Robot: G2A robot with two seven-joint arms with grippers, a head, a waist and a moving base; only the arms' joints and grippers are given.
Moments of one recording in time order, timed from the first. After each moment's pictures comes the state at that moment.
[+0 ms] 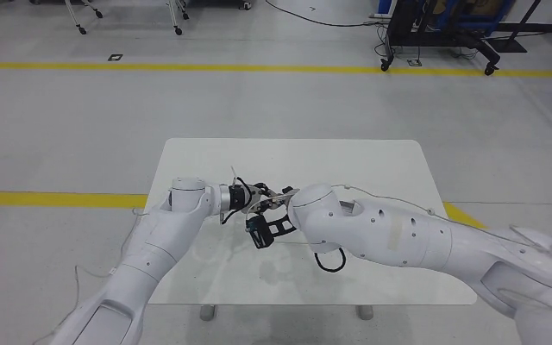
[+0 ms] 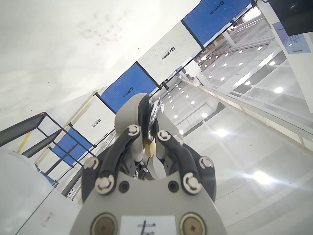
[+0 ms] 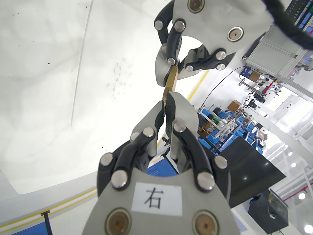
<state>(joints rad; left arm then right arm) 0.83 -1.27 -0.92 -1.00 -0.79 0.70 -0.82 -0.40 -1.11 0.17 -1.78 -1.19 -0.63 1.19</state>
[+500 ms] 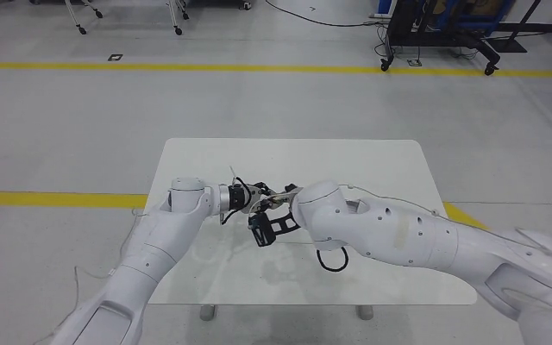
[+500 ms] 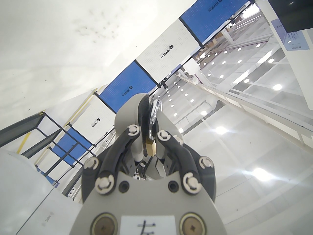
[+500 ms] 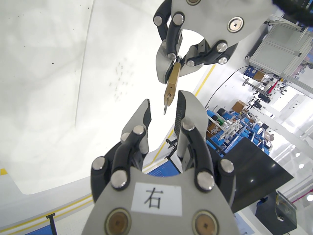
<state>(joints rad) 0.84 -1.27 -0.92 -1.01 -0.80 0.69 -0.83 -0.42 -1.08 0.21 -1.80 -1.18 -0.63 1.19</state>
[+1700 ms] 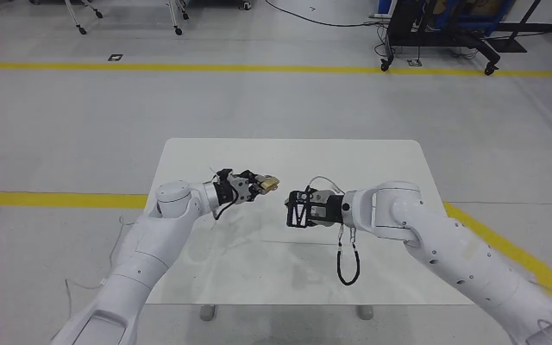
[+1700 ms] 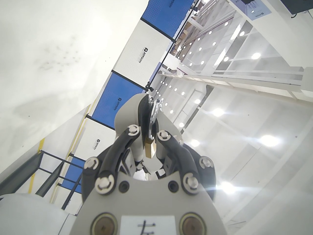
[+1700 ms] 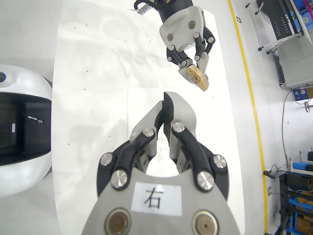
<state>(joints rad) 0.90 -1.25 -1.01 -1.04 -0.75 0.37 -0.83 -0.92 -0.86 0.76 -1.87 -1.05 -0.62 0.56</state>
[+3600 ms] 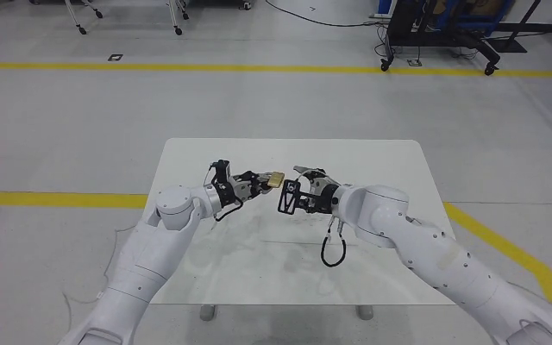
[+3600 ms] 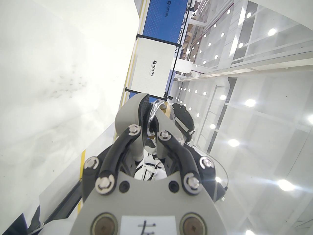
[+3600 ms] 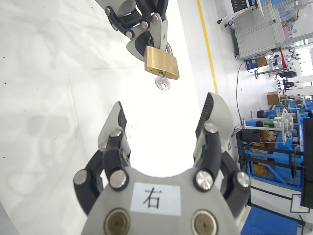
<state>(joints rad) 0.99 -1.22 -1.06 -1.23 -0.55 0.23 -0.76 -0.93 -0.95 0.76 -1.86 -1.39 -0.42 0.65</state>
